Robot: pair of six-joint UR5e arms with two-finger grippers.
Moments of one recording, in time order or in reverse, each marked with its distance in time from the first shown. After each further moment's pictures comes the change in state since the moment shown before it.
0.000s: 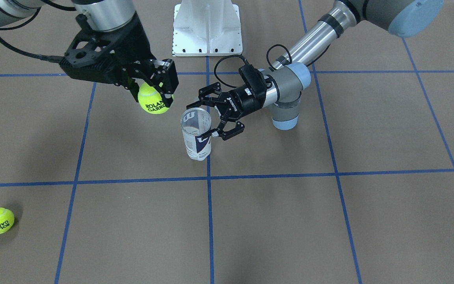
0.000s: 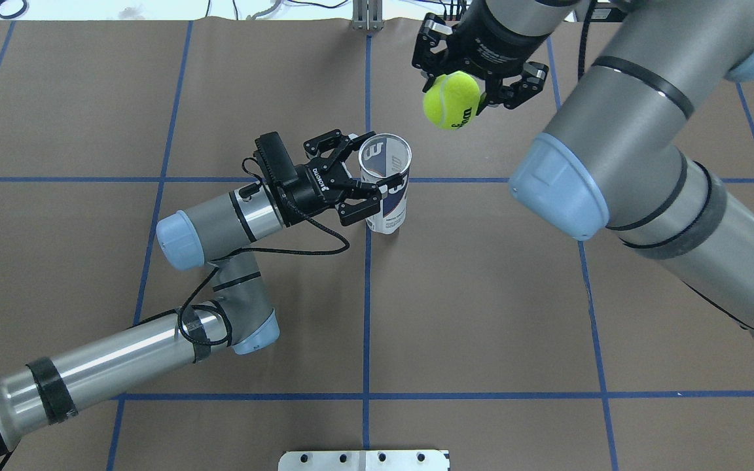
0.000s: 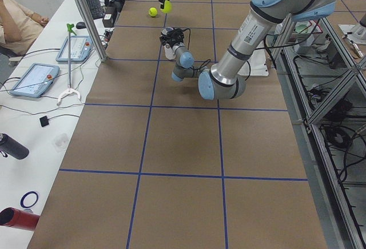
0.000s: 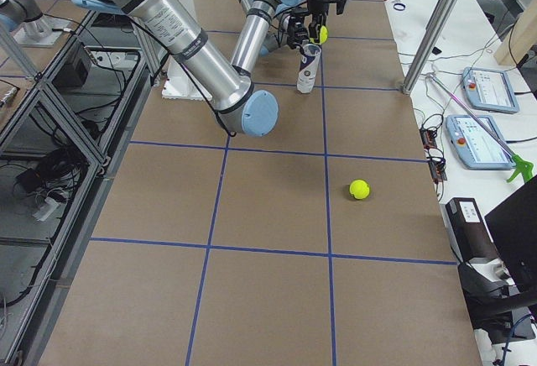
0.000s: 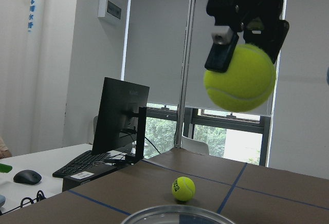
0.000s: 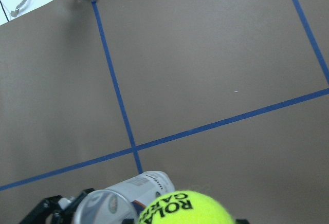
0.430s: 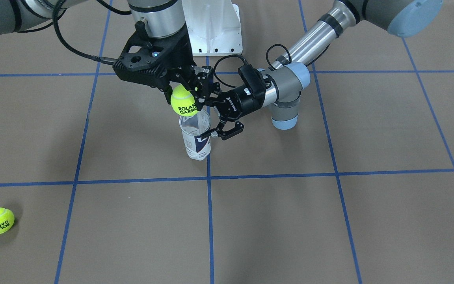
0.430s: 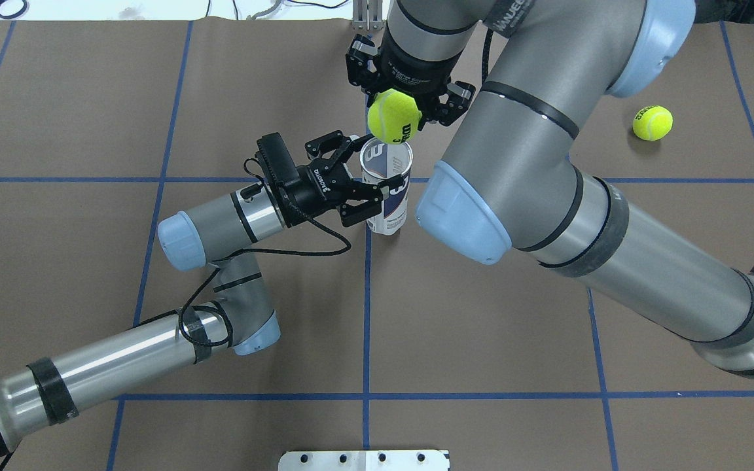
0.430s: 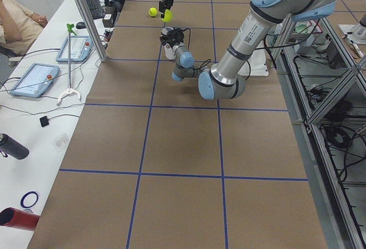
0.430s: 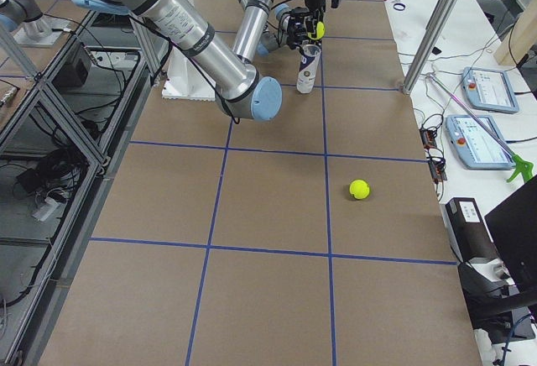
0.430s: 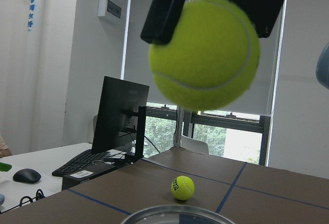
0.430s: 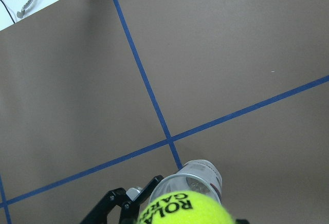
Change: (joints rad) left arm 0.001 -0.001 0.000 0.005 0.000 0.000; right arm -0.093 0.071 -0.083 -0.010 -0.102 0.057
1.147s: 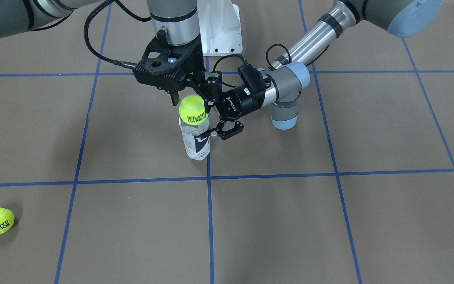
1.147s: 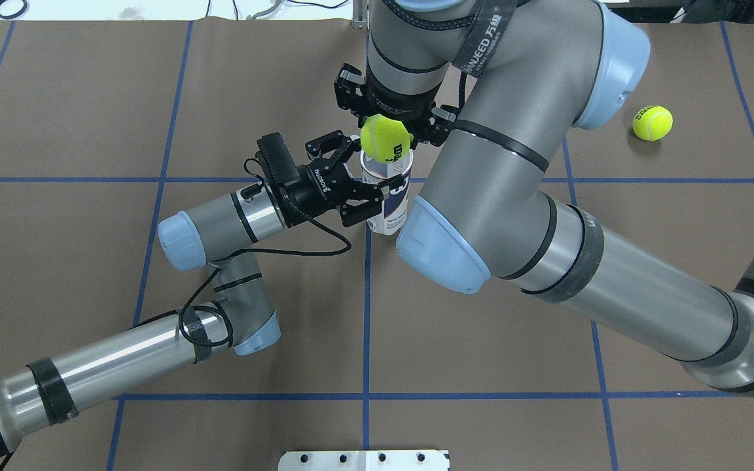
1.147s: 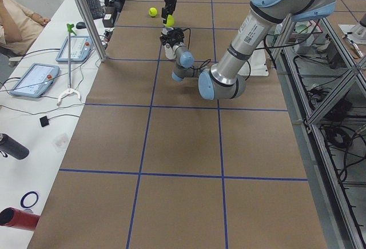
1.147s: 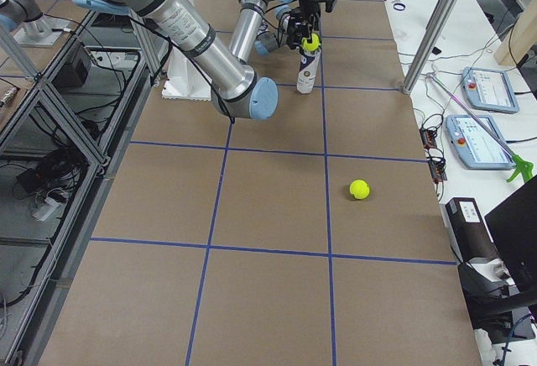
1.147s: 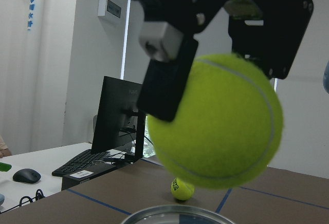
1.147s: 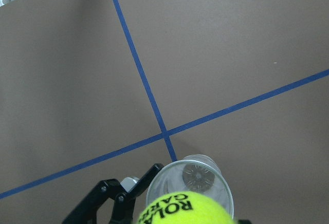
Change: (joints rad) left arm 0.000 0.000 -0.002 0.001 0.000 0.001; right arm -0.053 -0.007 -0.011 0.003 -0.080 0.004
